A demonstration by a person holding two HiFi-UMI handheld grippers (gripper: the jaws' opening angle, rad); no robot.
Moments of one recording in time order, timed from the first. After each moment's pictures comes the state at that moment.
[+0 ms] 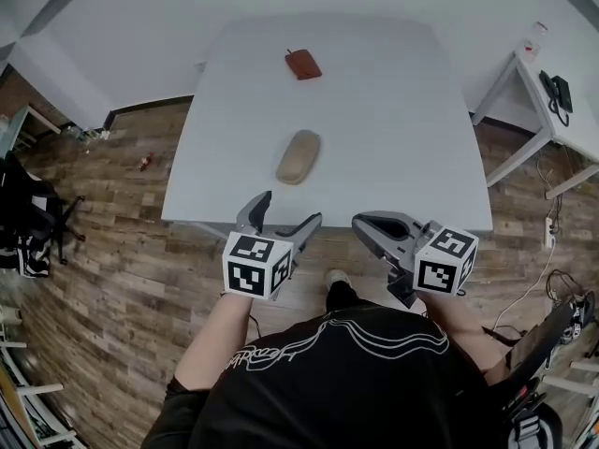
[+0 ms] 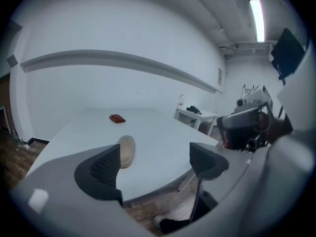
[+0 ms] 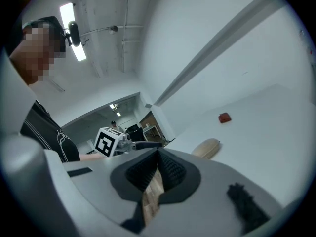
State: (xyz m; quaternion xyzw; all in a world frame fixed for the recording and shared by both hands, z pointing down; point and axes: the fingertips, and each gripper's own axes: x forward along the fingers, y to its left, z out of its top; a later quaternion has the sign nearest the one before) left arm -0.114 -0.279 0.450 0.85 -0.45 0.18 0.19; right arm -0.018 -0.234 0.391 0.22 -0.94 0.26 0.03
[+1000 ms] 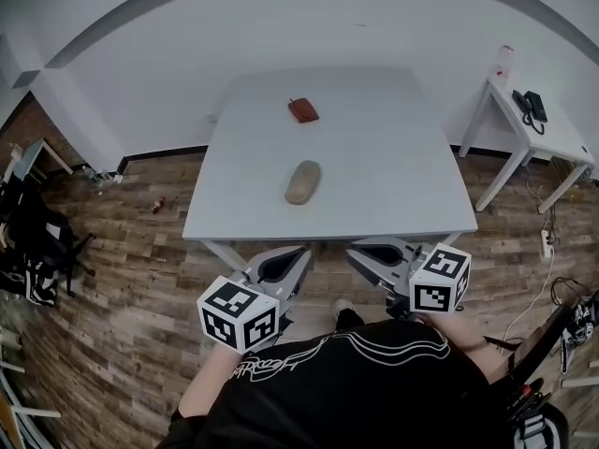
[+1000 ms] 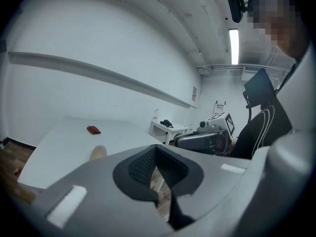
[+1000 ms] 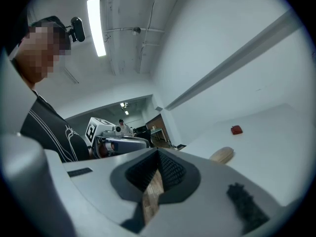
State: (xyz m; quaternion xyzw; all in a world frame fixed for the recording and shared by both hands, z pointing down) left arm -0.101 -0.118 0.329 0.92 -0.35 0.09 0.16; right arm -0.040 -0.113 0.322 0.20 -0.96 0.18 0.02
